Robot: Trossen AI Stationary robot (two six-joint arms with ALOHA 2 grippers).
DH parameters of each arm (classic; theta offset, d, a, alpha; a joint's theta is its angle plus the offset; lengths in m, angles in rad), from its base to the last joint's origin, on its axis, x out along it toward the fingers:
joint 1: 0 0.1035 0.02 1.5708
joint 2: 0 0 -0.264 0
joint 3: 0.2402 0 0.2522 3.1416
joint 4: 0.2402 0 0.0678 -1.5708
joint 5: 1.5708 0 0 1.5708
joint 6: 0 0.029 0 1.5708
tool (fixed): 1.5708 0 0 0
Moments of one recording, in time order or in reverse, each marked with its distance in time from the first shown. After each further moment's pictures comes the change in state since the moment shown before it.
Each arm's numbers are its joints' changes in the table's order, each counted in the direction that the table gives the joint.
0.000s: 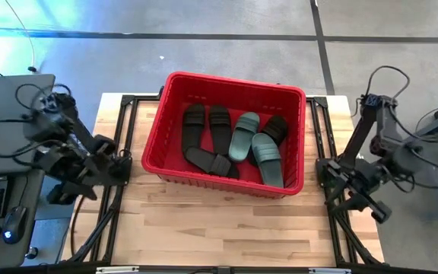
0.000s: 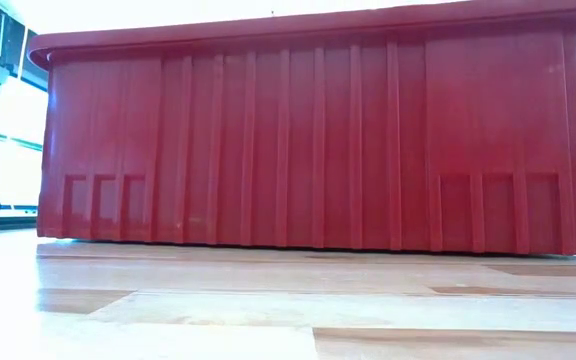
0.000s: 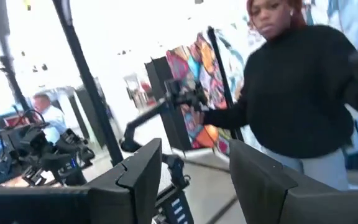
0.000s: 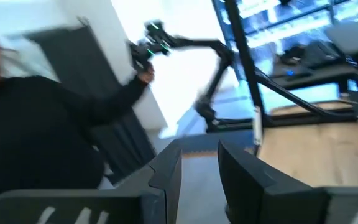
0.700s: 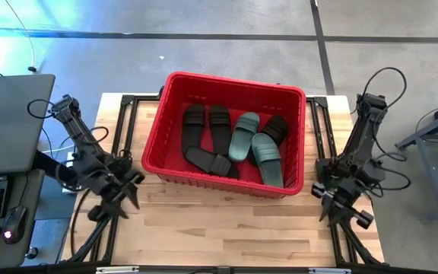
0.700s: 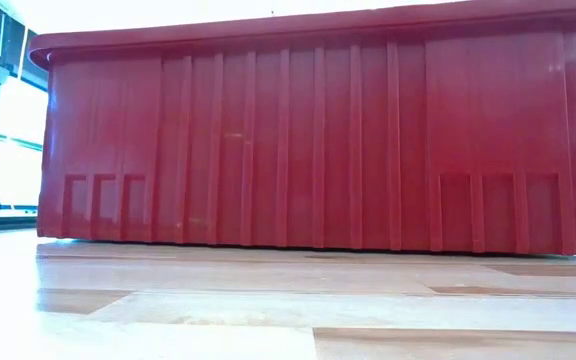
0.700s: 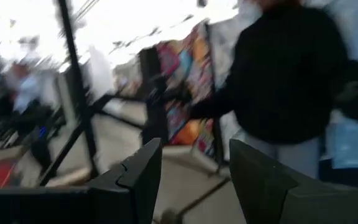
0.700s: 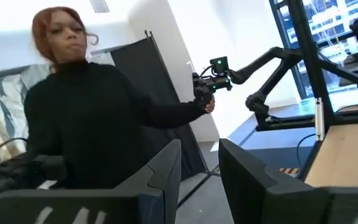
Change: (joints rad) left arm 0.000 0.209 -0.846 -0.682 0.022 -0.166; right arm -0.001 0.178 -0.696 -0.739 -0.230 -0.088
